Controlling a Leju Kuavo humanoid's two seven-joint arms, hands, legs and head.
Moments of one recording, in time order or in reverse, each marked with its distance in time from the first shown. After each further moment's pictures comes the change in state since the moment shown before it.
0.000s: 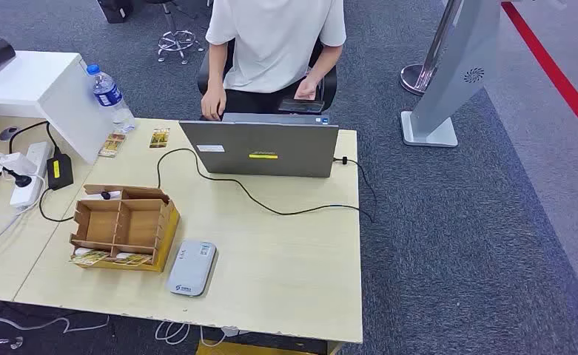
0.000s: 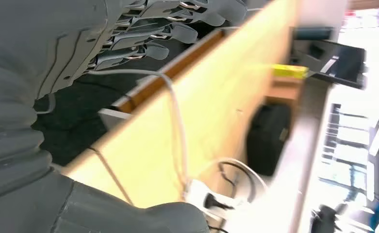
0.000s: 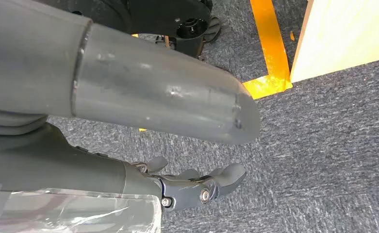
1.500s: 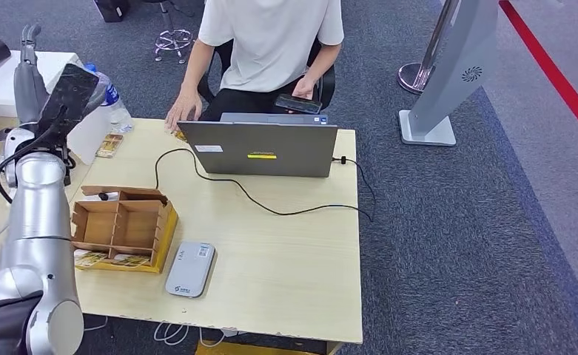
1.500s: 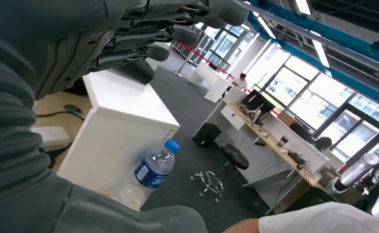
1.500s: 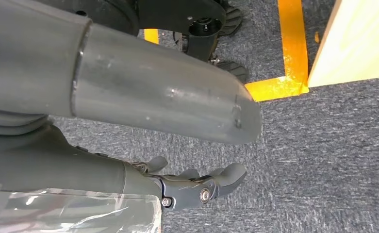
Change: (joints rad) left arm -0.705 0.244 -0.922 0.238 -1.010 0.198 0.312; right arm -0.039 0.001 0.003 0.015 0.148 0.007 0.089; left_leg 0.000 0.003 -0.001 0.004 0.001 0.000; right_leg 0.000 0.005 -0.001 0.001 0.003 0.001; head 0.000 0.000
